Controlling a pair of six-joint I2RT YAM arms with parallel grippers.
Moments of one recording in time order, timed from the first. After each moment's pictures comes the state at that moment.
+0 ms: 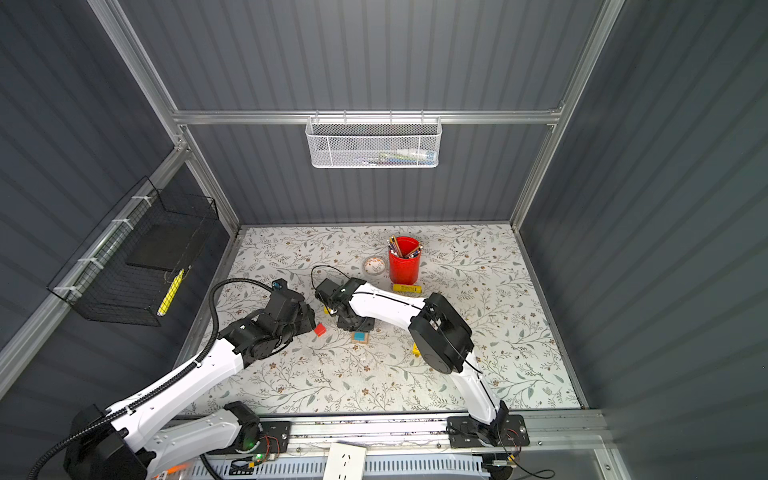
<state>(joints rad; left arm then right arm) -0.63 1.07 0.77 -0.58 -0.31 -0.74 0.97 2.16 1.74 -1.02 0.23 1.05</state>
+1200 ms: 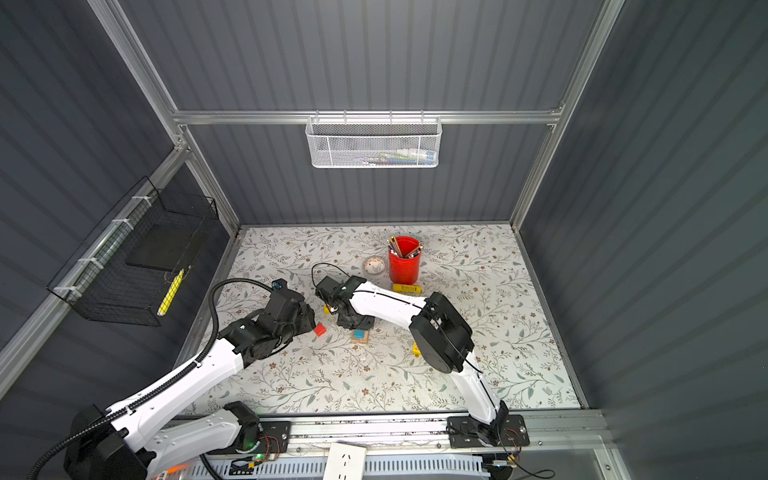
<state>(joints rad) -0.63 1.07 0.77 -0.59 -0.31 -0.74 0.96 2.16 1.75 -1.02 0.23 1.04</state>
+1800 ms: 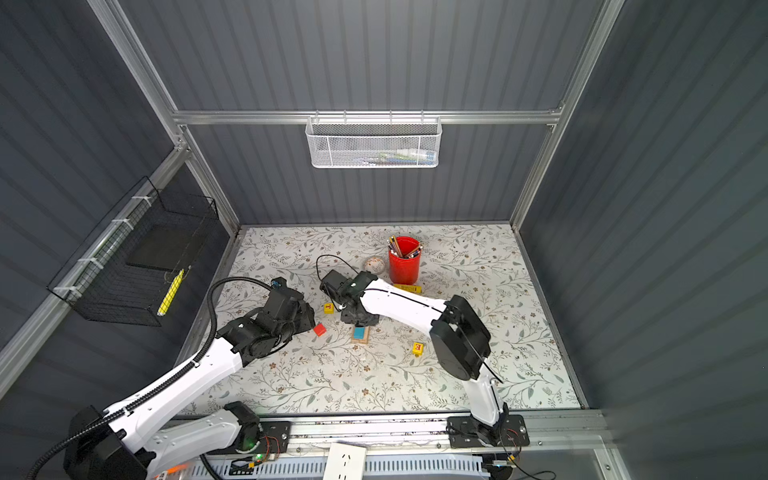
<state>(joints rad) -0.63 1.06 0.80 -0.61 -0.31 -0.74 0.96 1.96 1.66 -1.01 0.26 0.99</state>
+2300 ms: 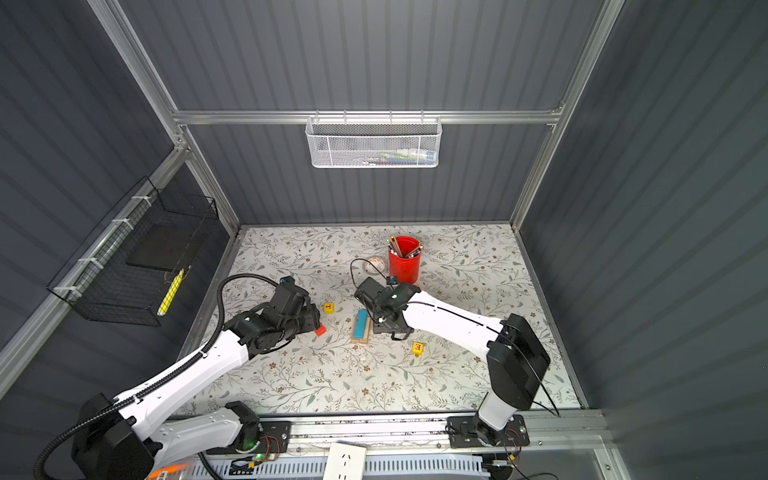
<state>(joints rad) -0.63 1.14 0.84 -0.64 -0.23 -0.68 0.87 1.60 1.22 -0.95 0.27 0.83</state>
